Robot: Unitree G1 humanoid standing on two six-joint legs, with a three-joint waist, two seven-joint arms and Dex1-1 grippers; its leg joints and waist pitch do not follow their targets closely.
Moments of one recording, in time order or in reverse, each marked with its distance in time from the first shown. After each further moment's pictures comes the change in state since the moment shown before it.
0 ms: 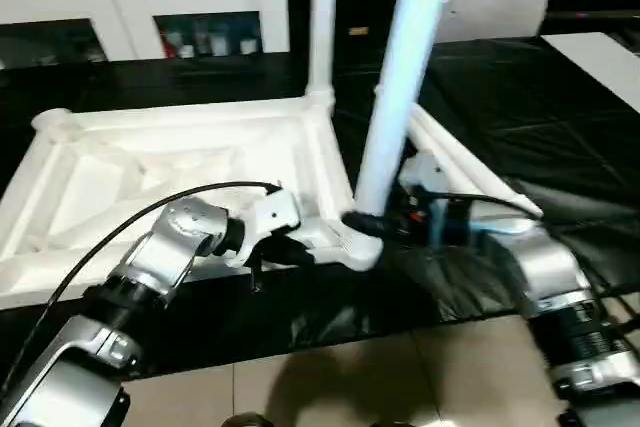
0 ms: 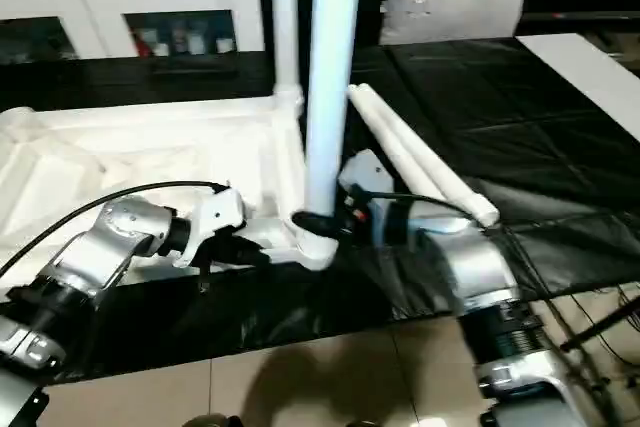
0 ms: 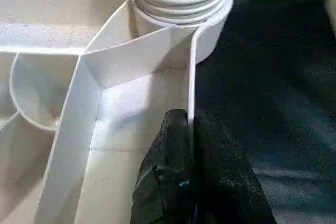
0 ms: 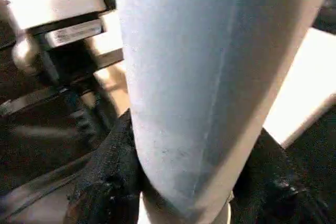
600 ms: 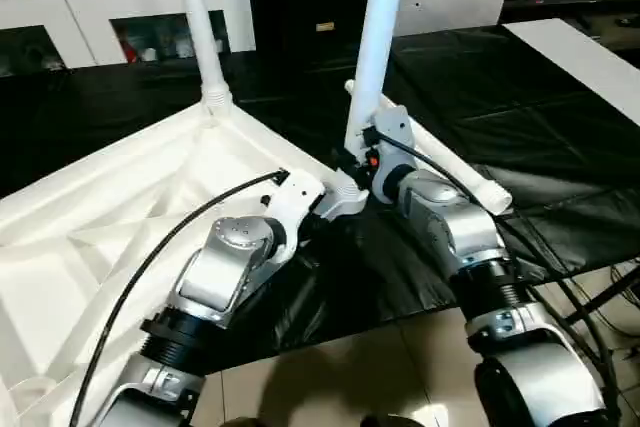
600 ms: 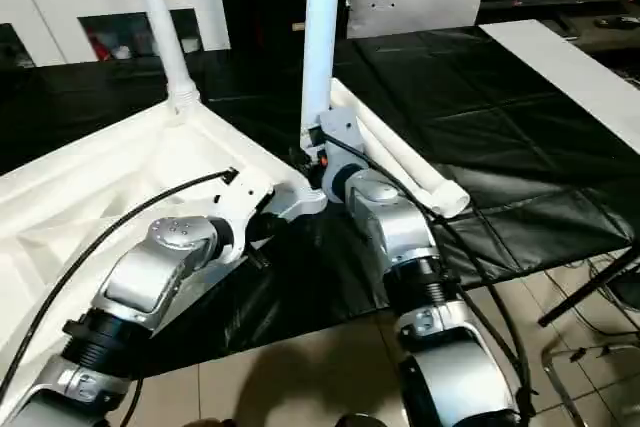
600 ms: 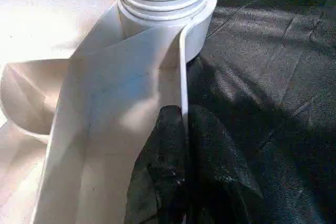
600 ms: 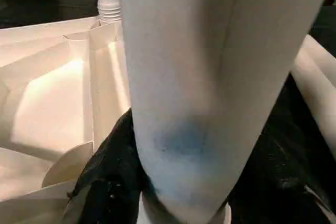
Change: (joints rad) left arm 0.061 -0.284 0.085 -0.217 0.083 0.404 0.504; right arm -0.238 0.251 -0.105 0.283 -0.089 0.087 -0.561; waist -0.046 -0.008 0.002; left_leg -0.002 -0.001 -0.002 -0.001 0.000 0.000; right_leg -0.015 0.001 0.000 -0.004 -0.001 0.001
